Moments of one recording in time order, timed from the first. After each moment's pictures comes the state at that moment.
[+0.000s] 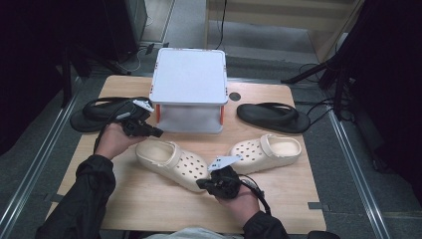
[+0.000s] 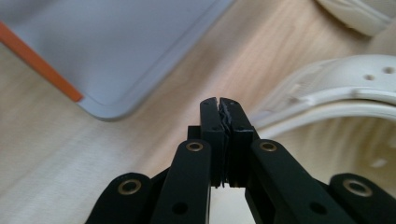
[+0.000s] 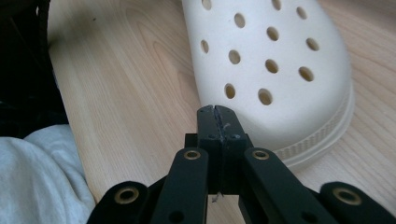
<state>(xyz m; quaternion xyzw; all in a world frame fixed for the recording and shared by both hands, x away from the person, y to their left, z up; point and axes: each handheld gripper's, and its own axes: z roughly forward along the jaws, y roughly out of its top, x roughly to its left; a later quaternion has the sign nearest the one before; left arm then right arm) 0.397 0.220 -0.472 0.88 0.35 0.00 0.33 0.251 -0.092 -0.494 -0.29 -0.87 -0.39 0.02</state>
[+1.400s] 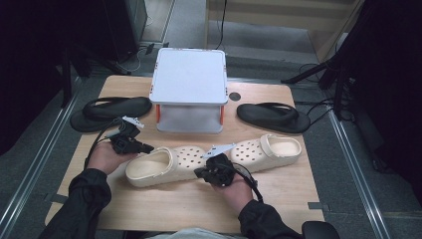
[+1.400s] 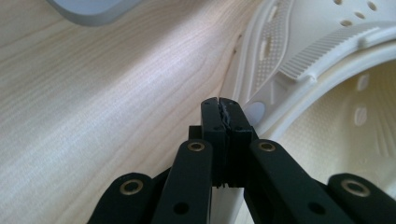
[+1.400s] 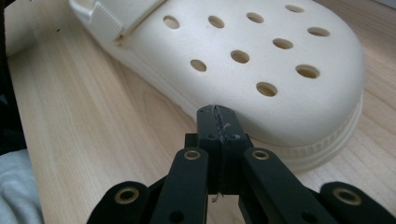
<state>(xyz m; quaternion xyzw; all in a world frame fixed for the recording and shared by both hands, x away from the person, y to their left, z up) 0.346 0.239 -0.493 0.86 0.41 -0.02 0.30 0.285 -0.079 -0.500 -0.32 -0.87 -0.37 0.00</state>
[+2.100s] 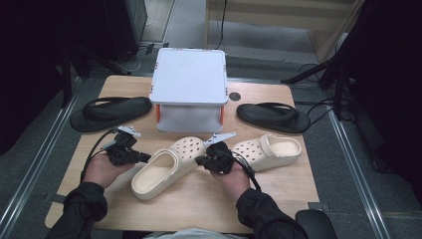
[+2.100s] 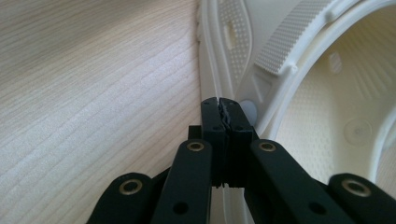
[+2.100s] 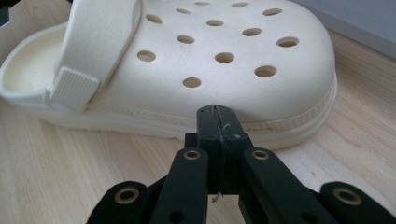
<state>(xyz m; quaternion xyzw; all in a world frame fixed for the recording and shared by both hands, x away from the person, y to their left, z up) 0.313 0.237 -0.492 0.84 0.44 -0.02 0.31 0.317 -0.075 -0.498 -0.34 -0.86 -0.38 -0.01</state>
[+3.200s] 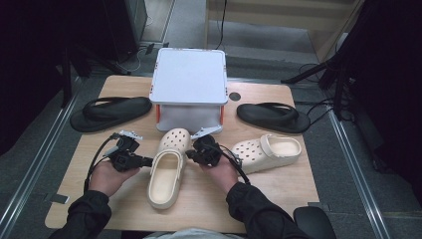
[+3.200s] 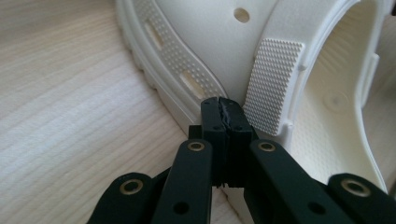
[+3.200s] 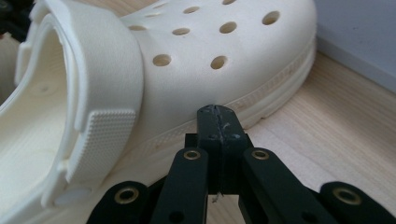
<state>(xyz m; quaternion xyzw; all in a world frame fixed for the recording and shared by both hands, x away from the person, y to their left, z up) 0.298 0.224 -0.493 0.82 0.47 -0.03 0.32 0.337 -0.040 -0.503 -0.34 -0.87 -0.37 -0.03</state>
